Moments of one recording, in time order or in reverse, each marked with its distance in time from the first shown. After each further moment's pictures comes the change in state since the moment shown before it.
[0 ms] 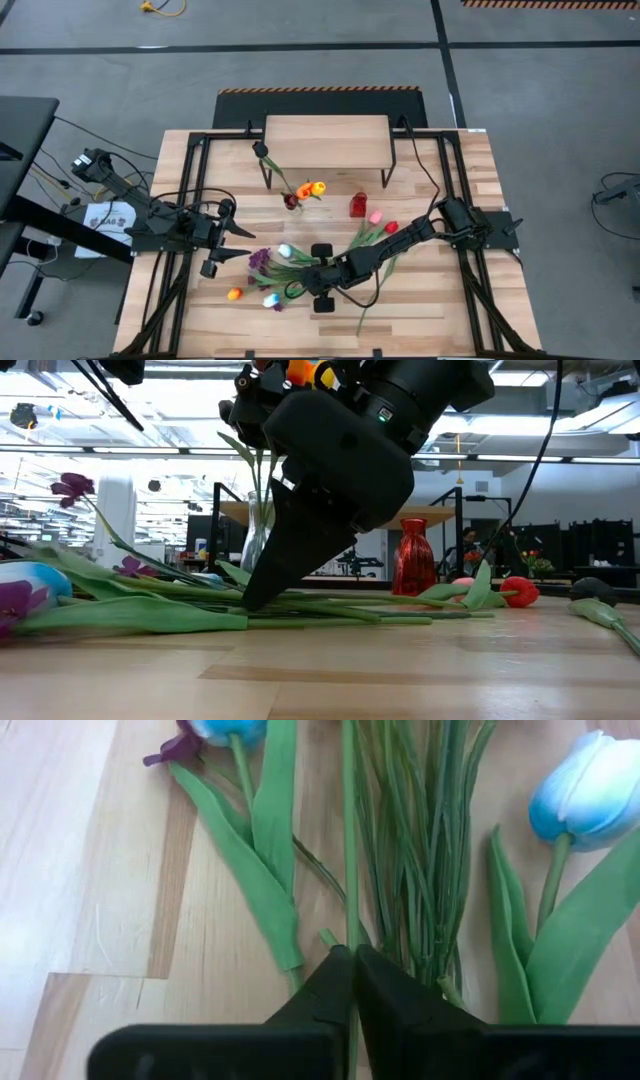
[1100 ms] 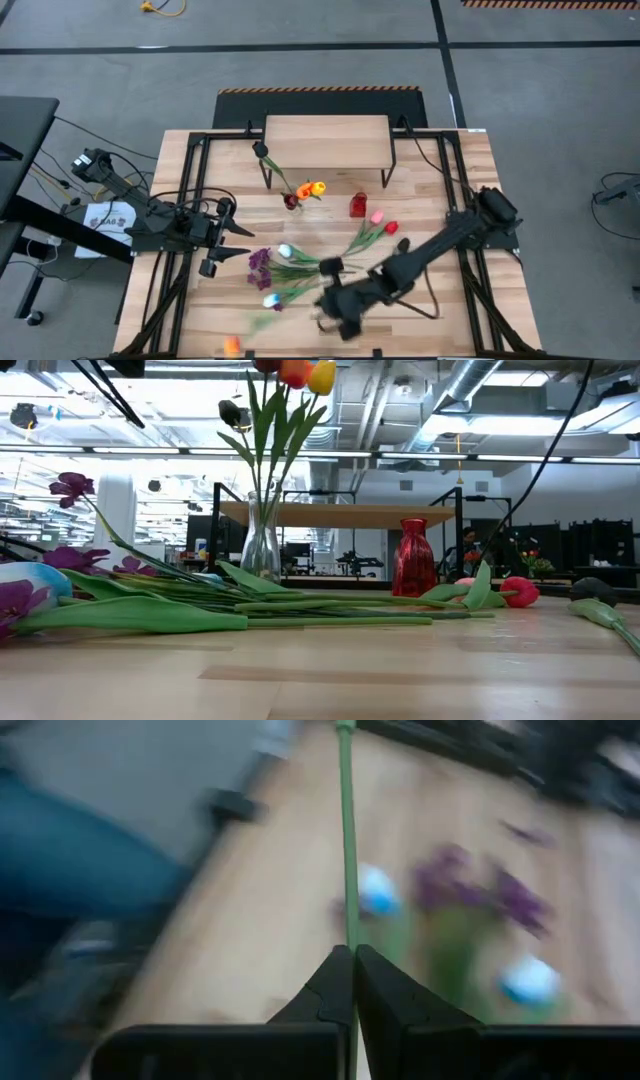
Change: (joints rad) left arm 0.000 0.000 0.000 0.052 -0.003 0.025; right arm 0.178 -0.288 0.000 -0.037 0.076 -0.195
